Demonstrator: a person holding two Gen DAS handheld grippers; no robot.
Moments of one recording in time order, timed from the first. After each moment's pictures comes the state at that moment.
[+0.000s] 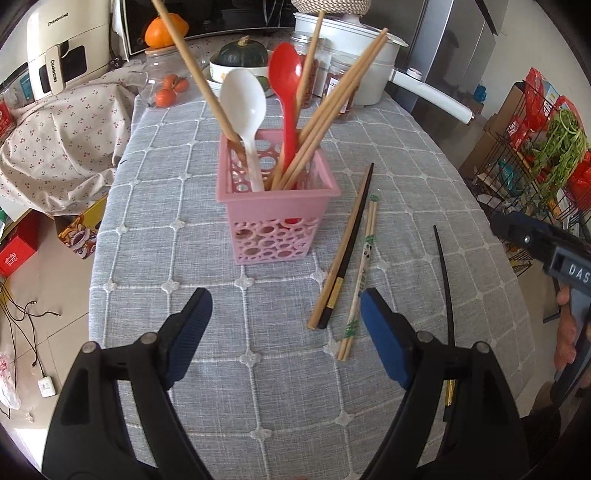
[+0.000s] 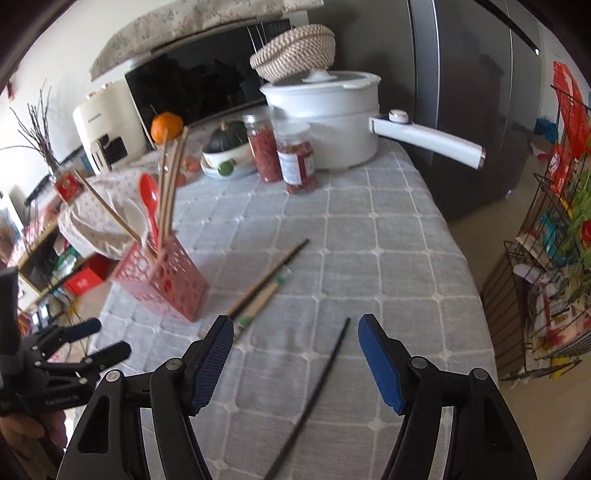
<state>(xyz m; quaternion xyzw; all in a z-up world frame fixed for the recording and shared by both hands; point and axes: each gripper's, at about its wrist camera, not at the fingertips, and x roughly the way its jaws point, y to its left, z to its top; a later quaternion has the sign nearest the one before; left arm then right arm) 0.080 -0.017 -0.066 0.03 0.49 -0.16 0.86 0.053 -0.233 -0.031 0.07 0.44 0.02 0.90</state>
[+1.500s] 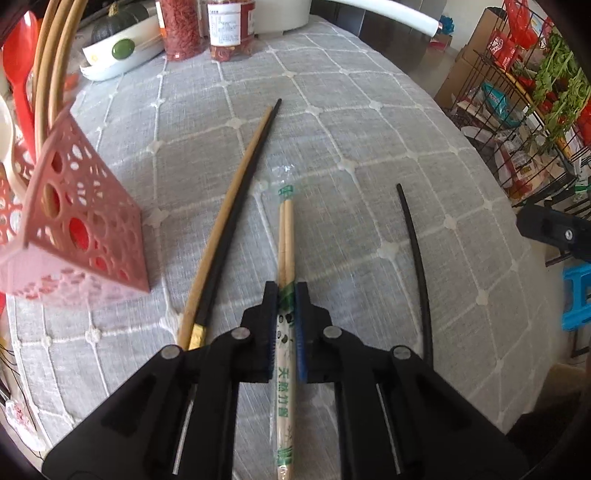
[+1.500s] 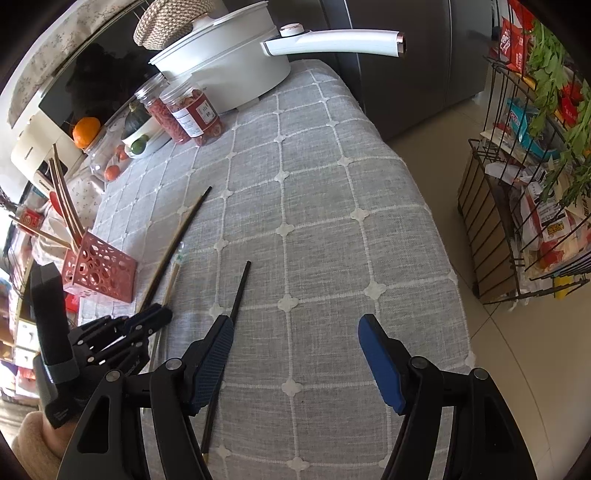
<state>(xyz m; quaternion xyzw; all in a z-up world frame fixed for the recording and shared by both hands) 0.109 -0.134 -0.126 0.10 0.57 -0.23 0.78 0.056 -0.328 -0.074 0.18 0.53 -0.03 0.83</state>
